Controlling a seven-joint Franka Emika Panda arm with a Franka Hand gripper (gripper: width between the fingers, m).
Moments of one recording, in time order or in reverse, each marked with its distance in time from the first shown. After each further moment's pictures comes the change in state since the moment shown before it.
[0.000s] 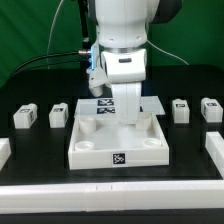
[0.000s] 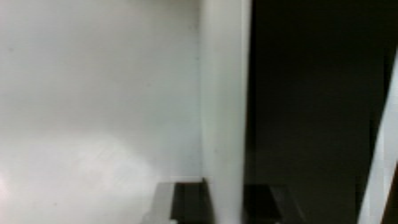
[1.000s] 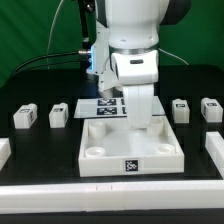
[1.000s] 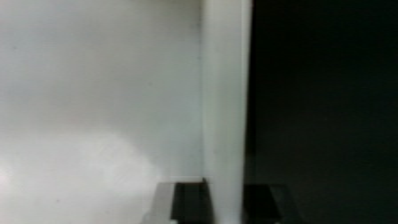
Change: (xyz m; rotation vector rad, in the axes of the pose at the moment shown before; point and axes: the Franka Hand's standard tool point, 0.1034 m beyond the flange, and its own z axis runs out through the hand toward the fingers) arm 0.031 0.032 -0.003 -0.037 0.018 0.011
